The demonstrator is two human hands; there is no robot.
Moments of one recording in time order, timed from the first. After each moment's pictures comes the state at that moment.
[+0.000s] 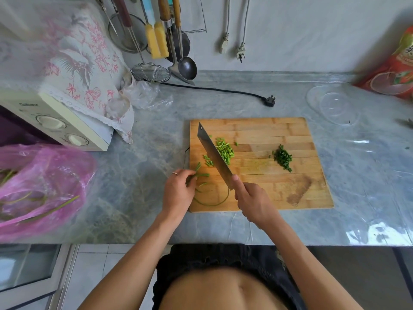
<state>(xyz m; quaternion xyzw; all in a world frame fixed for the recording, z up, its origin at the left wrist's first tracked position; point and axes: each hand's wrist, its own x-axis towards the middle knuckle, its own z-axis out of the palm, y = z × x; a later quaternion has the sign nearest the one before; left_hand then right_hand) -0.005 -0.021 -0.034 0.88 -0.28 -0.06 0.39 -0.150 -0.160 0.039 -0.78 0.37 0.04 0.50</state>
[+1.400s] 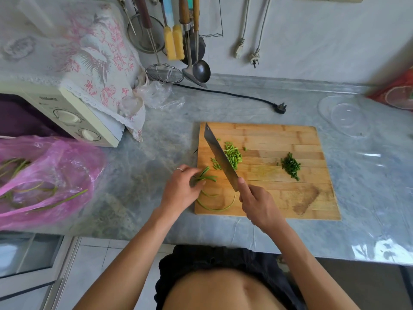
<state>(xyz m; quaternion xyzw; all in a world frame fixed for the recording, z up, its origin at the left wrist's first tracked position) 0.015 -0.012 -0.028 0.87 -0.31 -0.13 0.37 -0.144 -0.161 0.040 -0.79 0.36 0.02 0.49</state>
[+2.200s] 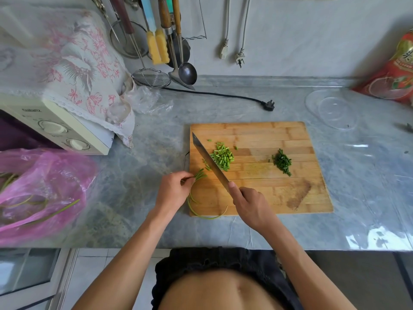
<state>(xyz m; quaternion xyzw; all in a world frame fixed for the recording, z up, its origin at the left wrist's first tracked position) 0.020 -0.020 -0.026 0.87 -0.27 -0.15 0.39 -0.150 -0.161 0.031 -0.82 0.35 0.03 0.44</state>
